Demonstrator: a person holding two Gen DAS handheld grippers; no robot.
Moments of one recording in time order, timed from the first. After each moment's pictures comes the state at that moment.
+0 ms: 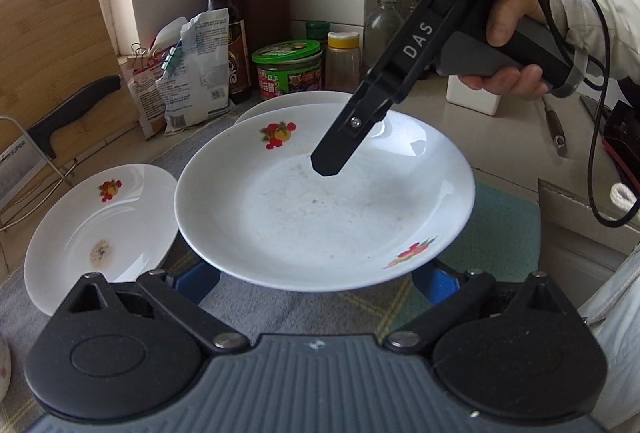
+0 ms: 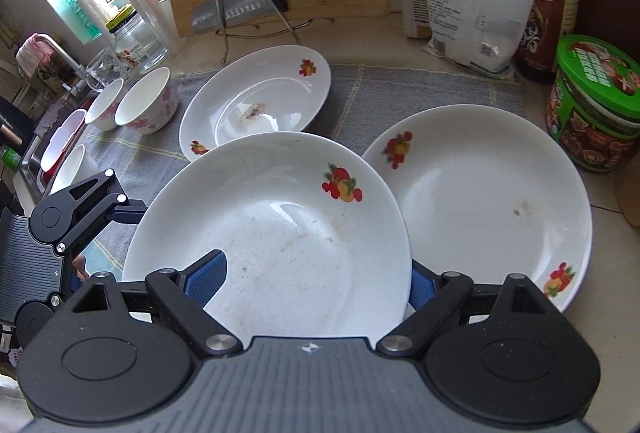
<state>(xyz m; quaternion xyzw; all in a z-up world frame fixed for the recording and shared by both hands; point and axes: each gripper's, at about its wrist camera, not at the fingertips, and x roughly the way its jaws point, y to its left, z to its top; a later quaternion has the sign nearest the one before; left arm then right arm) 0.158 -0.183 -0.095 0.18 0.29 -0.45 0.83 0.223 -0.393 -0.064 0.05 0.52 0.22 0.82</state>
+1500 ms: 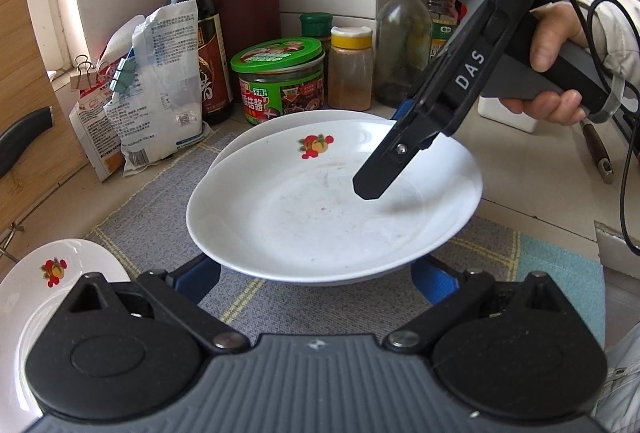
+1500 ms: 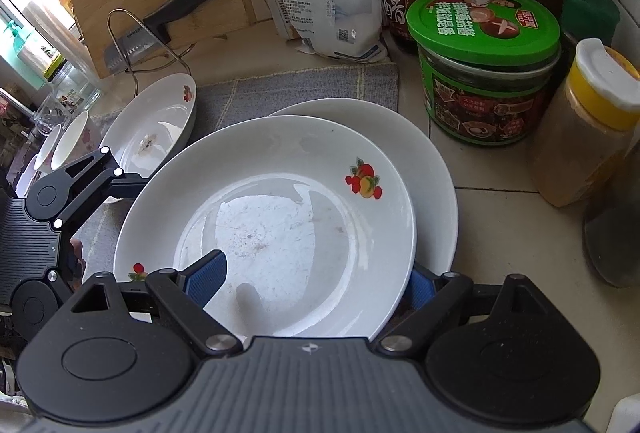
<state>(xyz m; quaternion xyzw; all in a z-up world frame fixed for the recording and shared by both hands) 0.236 -0.259 -0.104 0.20 0.30 -0.47 0.81 0.255 -0.482 -0.094 0.10 0.53 0.17 0.83</state>
